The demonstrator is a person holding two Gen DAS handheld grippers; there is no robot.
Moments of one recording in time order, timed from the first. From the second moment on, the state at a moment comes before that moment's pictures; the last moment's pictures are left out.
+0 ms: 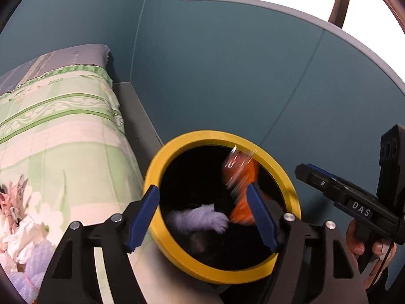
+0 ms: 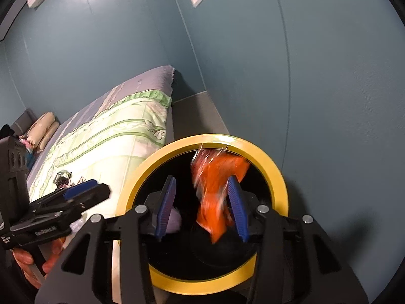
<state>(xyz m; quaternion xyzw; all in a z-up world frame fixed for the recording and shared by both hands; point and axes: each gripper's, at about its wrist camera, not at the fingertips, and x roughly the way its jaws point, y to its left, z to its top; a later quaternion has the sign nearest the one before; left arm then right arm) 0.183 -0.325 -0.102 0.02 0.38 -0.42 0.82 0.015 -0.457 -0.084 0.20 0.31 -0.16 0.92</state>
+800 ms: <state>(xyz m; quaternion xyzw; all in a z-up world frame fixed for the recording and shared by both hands) 0.186 -0.131 -0.017 -0.03 0.28 -0.27 0.92 0.027 -0.358 -0.022 0.12 0.24 -0.07 0.96</state>
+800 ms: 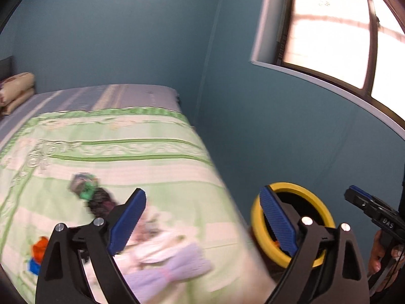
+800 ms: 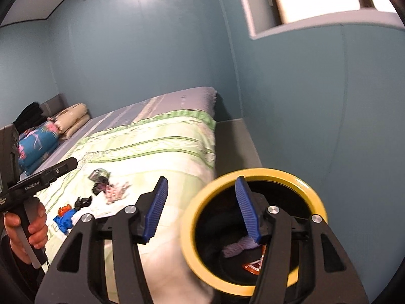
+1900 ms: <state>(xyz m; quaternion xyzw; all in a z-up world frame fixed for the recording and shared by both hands) 0.220 0.080 -0.107 -0.04 0.37 -0.07 0.93 0.103 -0.167 -0.091 -0.04 0.33 0.13 0.93</state>
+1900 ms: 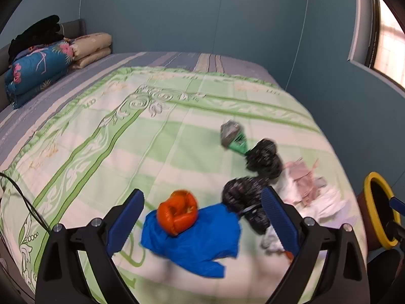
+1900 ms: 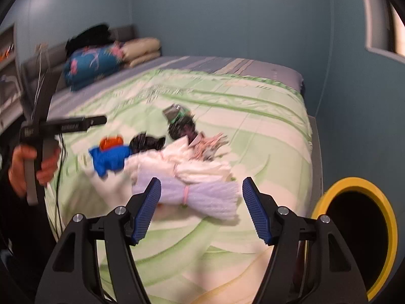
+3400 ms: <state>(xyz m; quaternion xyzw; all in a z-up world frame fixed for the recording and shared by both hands) 0.280 0.123 -0.171 -0.15 0.47 -0.08 0.87 0.161 -0.126 -0.153 -0.15 0.39 0.11 0.90</state>
